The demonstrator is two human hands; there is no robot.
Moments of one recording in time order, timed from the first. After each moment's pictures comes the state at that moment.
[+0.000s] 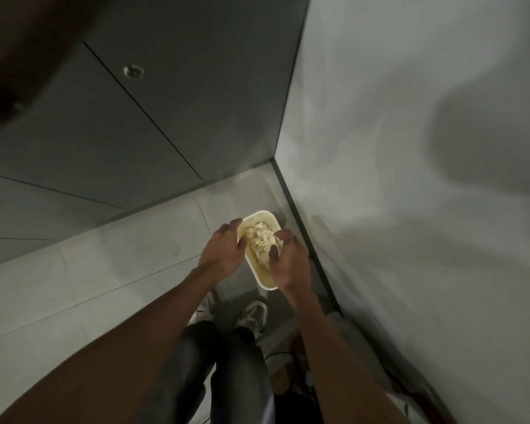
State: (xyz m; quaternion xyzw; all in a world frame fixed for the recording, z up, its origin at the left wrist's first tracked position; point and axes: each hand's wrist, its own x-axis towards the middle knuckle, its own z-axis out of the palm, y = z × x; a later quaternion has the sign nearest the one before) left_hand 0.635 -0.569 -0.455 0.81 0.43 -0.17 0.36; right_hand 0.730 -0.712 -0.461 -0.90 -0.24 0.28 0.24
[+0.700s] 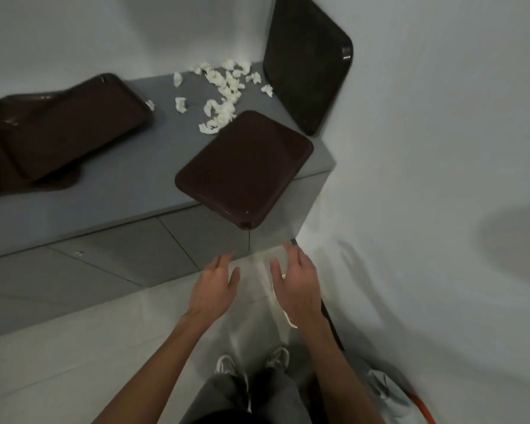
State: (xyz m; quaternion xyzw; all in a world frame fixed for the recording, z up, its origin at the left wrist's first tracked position) left_hand 0.434 -0.509 -0.033 0.84 0.43 0.01 0.32; right_hand 0.584 -0.638 -0.027 -0.88 -0.36 0.10 0.29
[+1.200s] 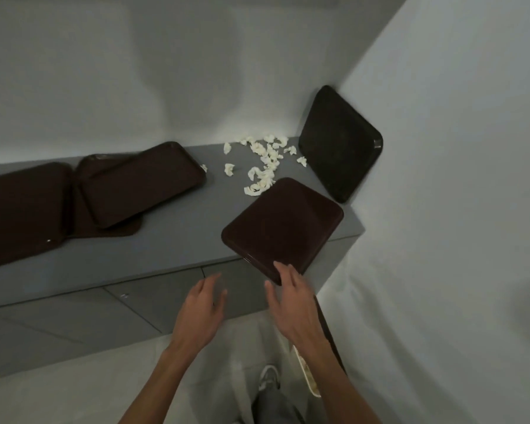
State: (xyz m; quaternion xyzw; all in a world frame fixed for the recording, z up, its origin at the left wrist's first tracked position) left_hand 0.352 -0.409 0.048 0.81 0.47 0.15 0.32; right_hand 0.541 -0.528 0.056 -0.84 -0.46 0.11 0.27
